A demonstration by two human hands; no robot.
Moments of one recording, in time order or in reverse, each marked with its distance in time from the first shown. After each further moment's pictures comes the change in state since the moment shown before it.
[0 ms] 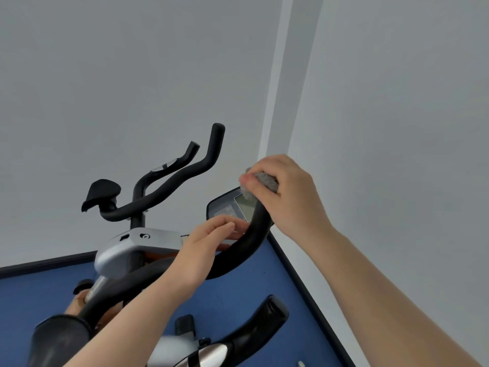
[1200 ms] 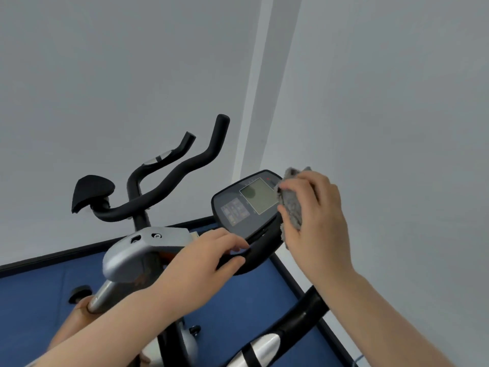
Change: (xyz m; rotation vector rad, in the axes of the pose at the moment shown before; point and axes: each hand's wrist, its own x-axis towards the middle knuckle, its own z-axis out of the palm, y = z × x) left_hand -0.017 -0.015 -0.070 0.735 -0.263 0.328; right_hand -0.048 -0.030 0.038 -0.589 0.192 0.013
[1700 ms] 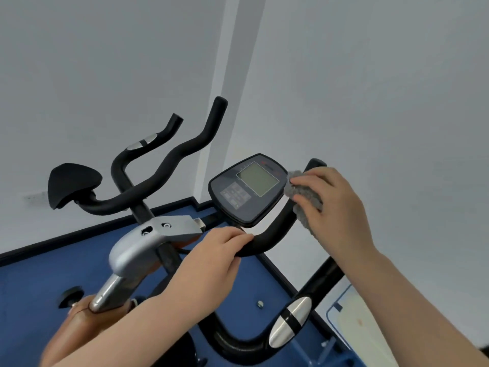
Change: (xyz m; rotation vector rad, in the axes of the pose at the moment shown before) left_hand -0.032 -0.037 -0.005 -0.058 -0.031 0.153; right_hand -0.004 -0.036 -0.014 -0.110 -0.155 0.216
